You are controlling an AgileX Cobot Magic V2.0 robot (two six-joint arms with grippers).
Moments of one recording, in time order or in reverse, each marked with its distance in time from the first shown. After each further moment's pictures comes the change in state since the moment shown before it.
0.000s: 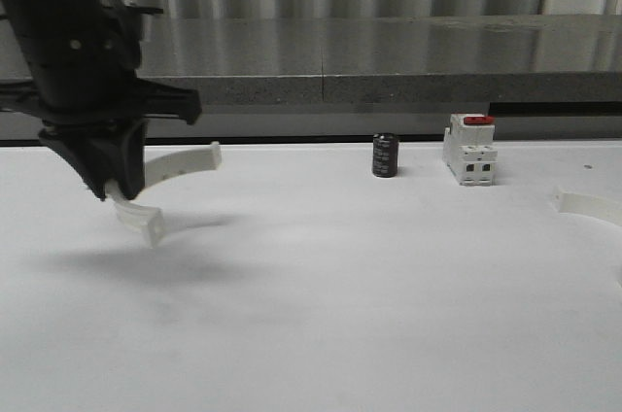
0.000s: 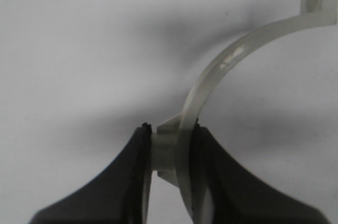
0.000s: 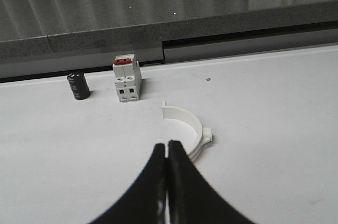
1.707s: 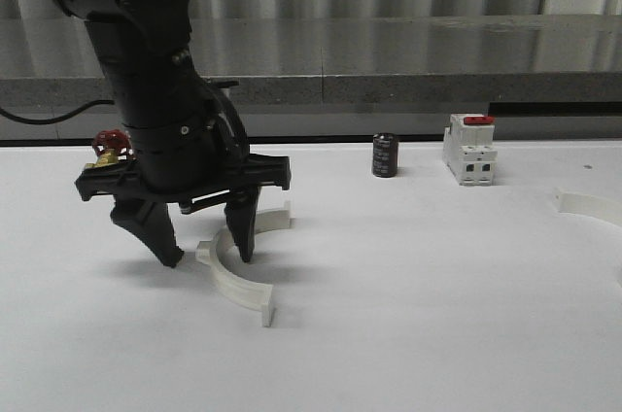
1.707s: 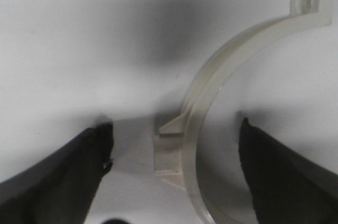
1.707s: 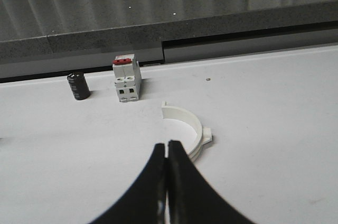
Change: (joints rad) left arm -0.131 0.157 -0.009 -0.071 -0.148 -0.158; right arm 0.000 0.000 0.000 0.000 0.000 0.002
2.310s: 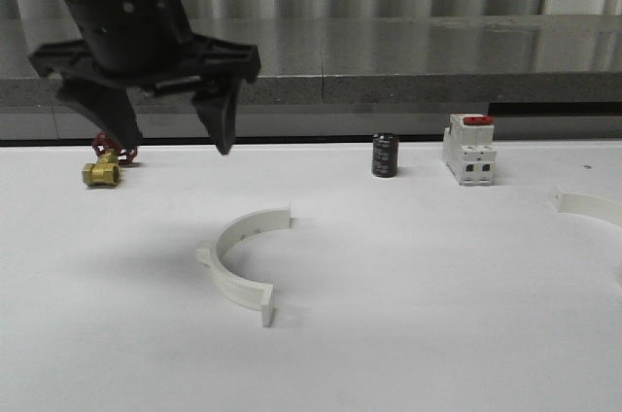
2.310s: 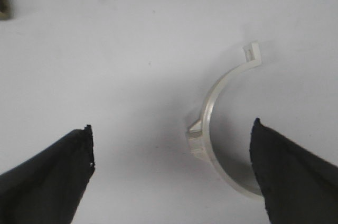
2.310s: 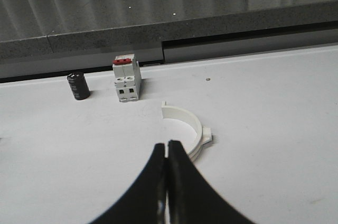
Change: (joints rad) left arm 0.000 -0.284 0.043 0.198 0.022 0.024; right arm 0.000 0.000 0.000 0.000 0.000 0.000
